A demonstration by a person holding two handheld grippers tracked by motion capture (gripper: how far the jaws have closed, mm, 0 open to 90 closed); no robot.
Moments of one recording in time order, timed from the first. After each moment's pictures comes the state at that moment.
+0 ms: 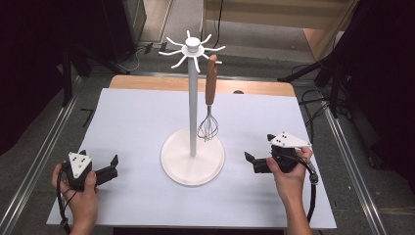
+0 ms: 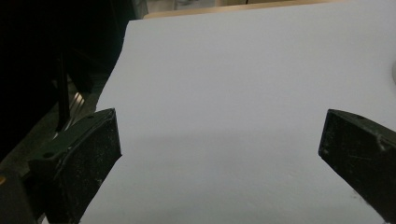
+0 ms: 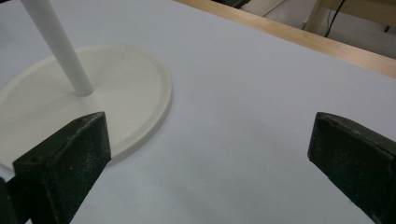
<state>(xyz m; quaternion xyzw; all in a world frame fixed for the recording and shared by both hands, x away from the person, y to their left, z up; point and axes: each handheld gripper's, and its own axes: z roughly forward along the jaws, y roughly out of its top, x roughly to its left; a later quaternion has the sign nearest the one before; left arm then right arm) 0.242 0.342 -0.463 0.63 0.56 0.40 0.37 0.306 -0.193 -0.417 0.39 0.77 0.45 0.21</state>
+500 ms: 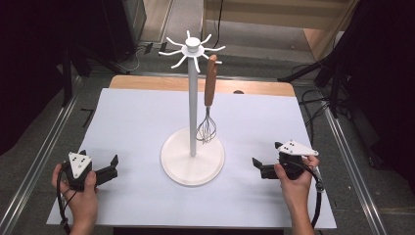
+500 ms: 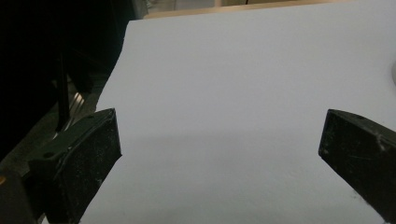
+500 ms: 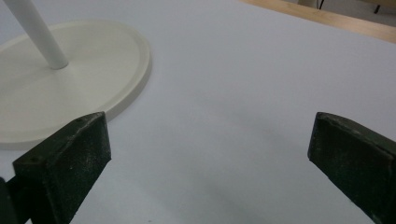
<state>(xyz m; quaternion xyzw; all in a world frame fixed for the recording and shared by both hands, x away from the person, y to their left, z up) 0.242 0.343 -0.463 0.63 0.56 0.40 0.37 0.297 -0.216 -0.443 0.42 0.77 0.44 0.21</state>
